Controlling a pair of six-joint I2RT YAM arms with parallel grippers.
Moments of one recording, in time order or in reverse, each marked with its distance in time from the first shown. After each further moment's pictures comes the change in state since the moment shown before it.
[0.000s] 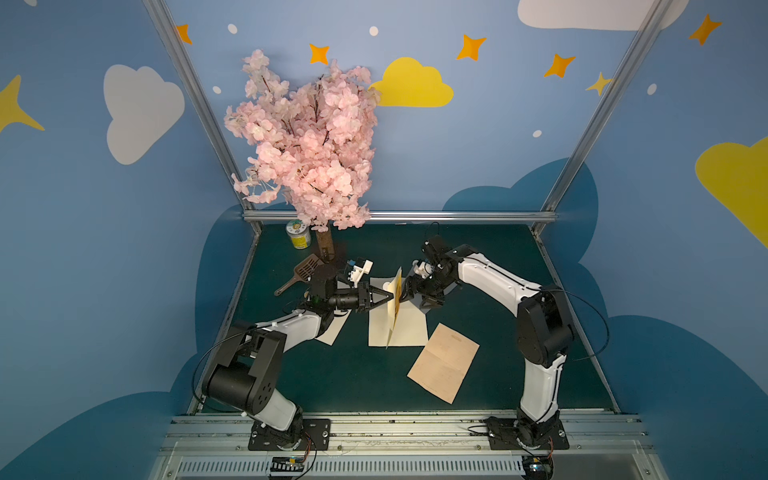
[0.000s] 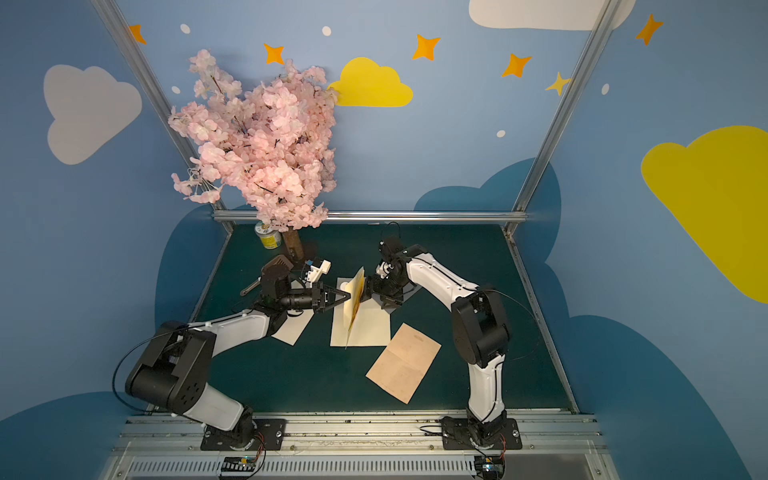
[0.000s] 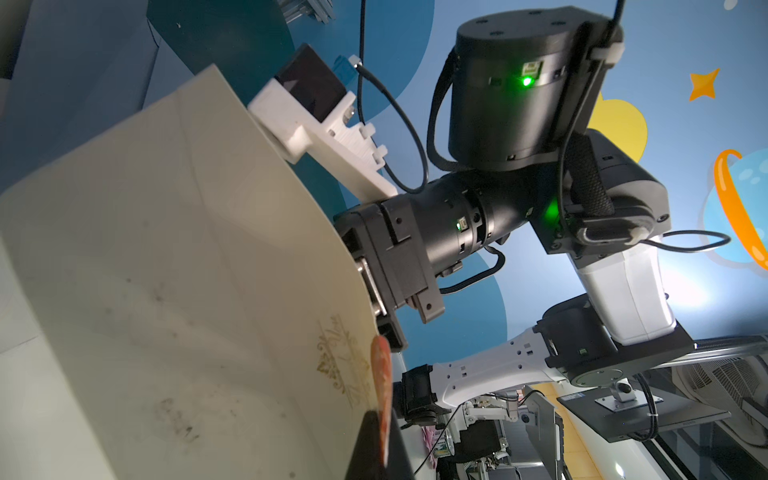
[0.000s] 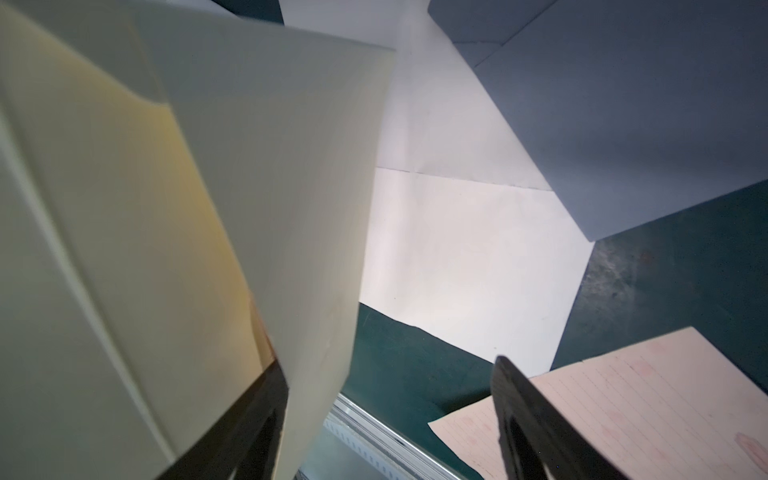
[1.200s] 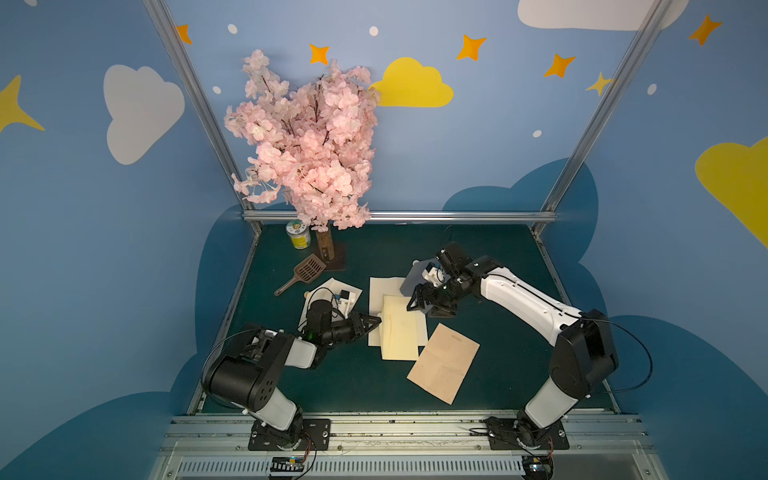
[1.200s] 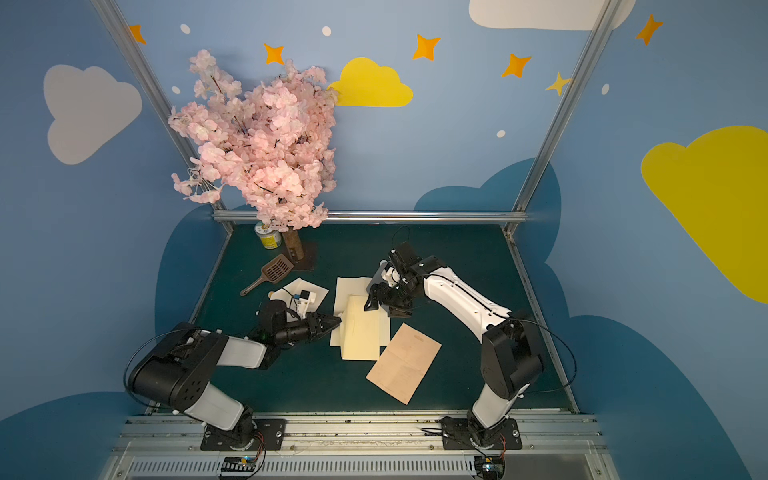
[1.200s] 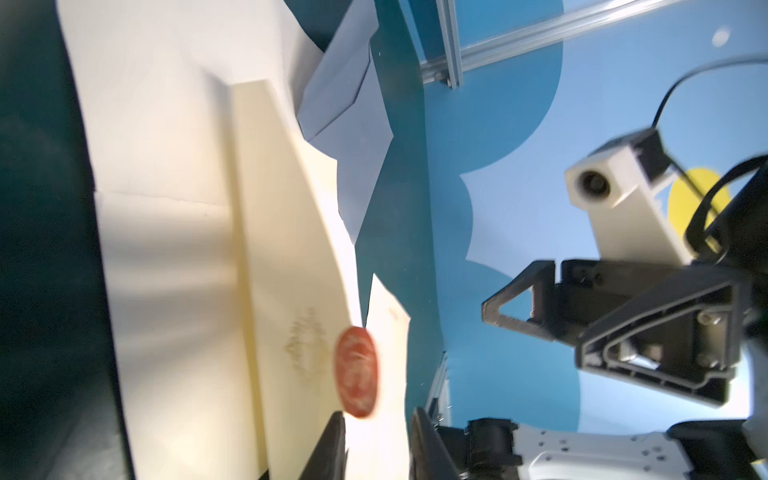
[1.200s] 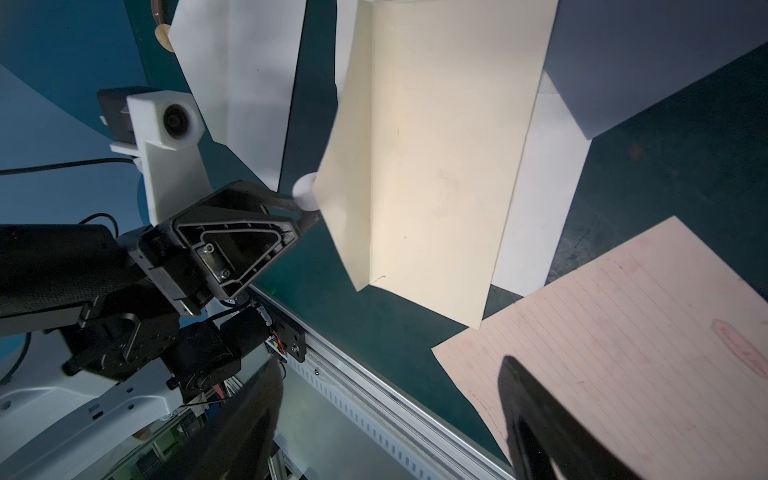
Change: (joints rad) left arm 0.000 0.019 -0.357 0.216 -0.283 -0.033; right arm 0.023 -0.283 -0.227 0.043 -0.018 -0.016
